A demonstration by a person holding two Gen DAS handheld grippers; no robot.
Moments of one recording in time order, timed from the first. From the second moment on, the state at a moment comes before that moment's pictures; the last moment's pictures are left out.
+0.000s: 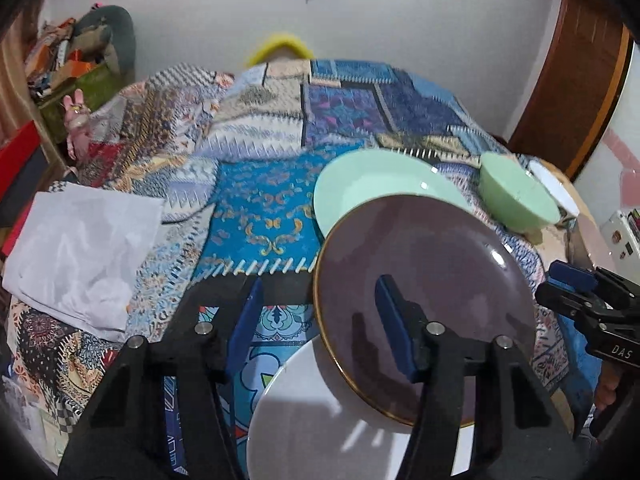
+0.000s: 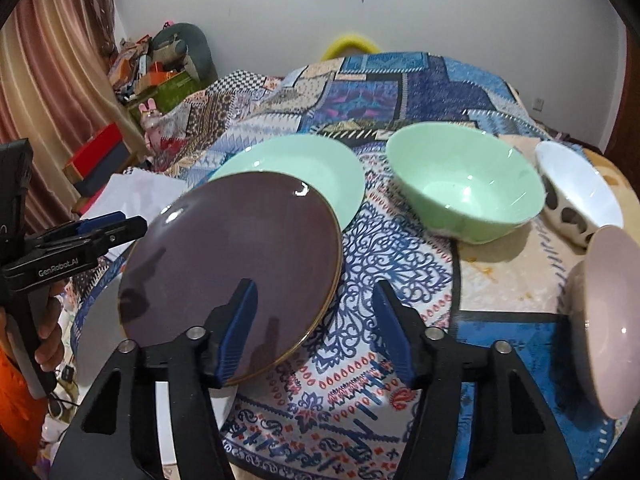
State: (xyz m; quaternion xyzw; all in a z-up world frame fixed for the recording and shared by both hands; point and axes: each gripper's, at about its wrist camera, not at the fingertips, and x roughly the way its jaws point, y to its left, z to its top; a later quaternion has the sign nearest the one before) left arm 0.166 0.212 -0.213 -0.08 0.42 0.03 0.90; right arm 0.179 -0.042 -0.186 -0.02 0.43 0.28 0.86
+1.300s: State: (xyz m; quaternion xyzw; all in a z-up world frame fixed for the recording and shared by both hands) left arm 0.176 0.189 -0.226 -0.10 0.47 -0.02 0.88; right arm 0.185 -0.059 -0.195 0.04 0.47 0.29 0.84
